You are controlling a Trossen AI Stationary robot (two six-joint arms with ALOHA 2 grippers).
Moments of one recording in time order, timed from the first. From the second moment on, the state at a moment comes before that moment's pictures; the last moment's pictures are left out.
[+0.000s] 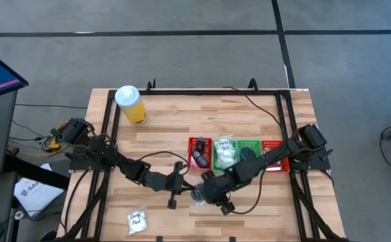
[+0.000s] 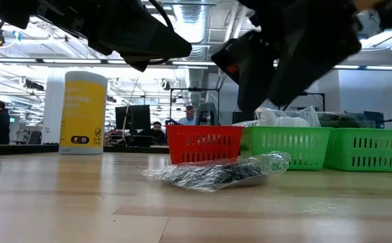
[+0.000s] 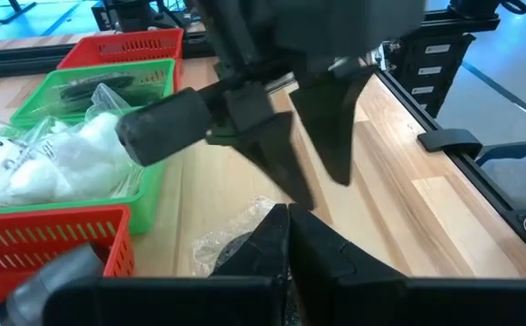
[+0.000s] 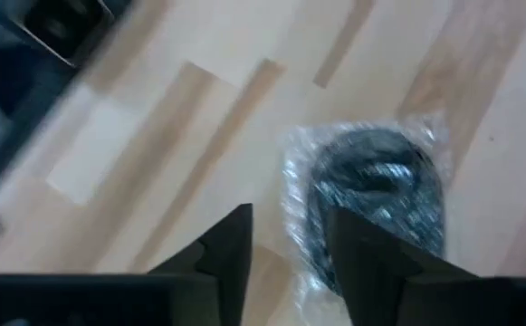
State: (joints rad) left arm -0.48 1.68 0.75 0.55 -0.36 -0.09; right arm 0.41 1.89 1.25 -0.35 -0.11 -0.09
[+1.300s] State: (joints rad) left arm -0.48 1.68 0.74 0.55 -0.36 -0.14; right arm 0.46 2.00 1.25 -0.47 0.24 -0.03
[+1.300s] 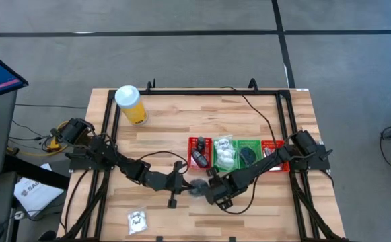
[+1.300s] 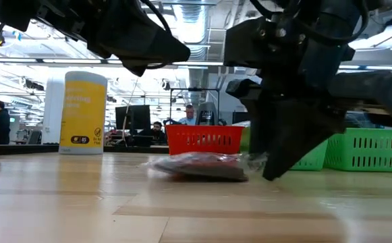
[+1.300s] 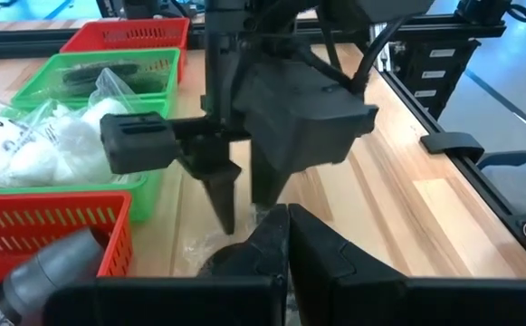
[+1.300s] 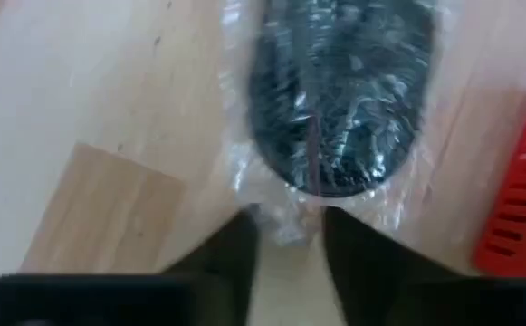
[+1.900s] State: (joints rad) left arm -0.48 1.68 0.74 0.55 -0.36 -0.14; right arm 0.49 1.97 1.28 -0.48 0.20 -0.03
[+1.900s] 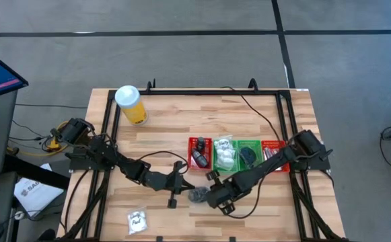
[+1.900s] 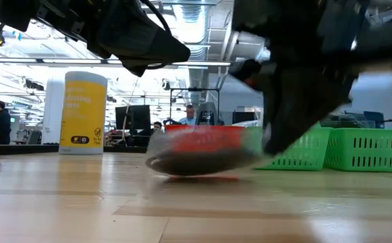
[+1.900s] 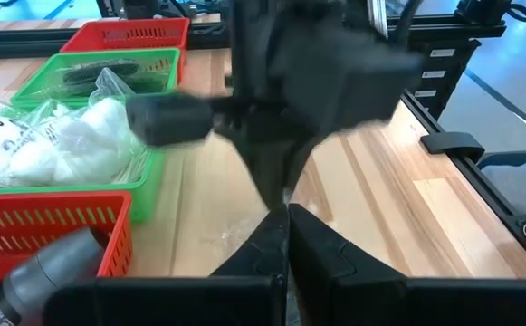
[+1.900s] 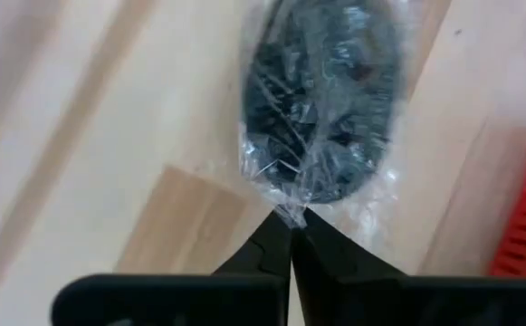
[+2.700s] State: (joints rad) left arm -0.48 1.68 0.74 0.55 -0.36 -0.18; right arm 0.52 1.62 1.30 -0.87 0.36 0.22
